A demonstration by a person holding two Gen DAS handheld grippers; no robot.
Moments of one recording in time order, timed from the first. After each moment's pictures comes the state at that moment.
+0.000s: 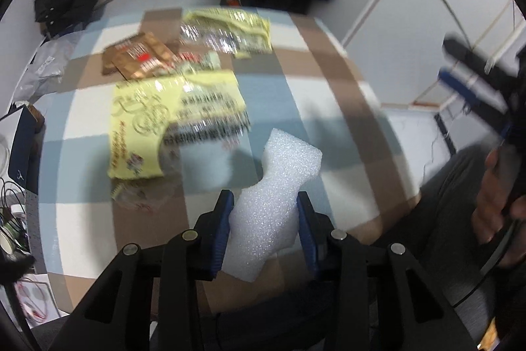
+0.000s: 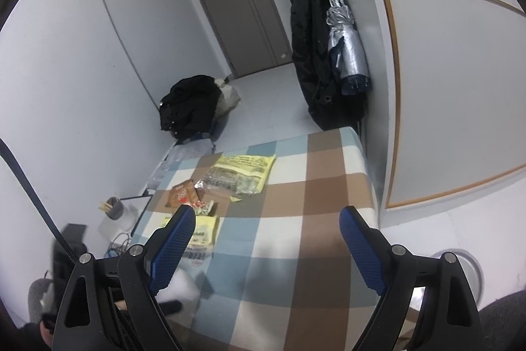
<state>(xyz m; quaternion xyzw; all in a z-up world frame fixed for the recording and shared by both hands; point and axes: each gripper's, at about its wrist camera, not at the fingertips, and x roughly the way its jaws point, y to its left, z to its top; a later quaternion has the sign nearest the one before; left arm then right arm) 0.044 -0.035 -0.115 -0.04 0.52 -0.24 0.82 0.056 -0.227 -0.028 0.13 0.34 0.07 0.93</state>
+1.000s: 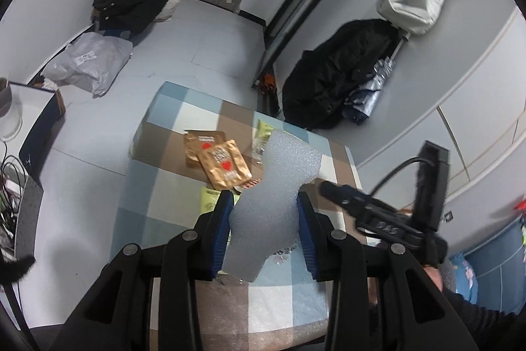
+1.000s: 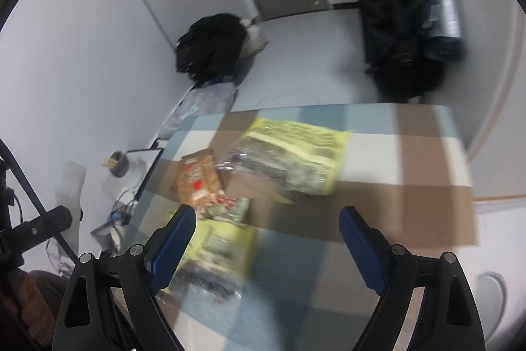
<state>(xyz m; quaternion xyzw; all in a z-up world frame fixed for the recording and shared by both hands) 0.100 0.065 -0.065 -0.21 0.43 -0.18 0.86 0.184 -0.123 -0.094 0.09 0.45 0.17 0.87</state>
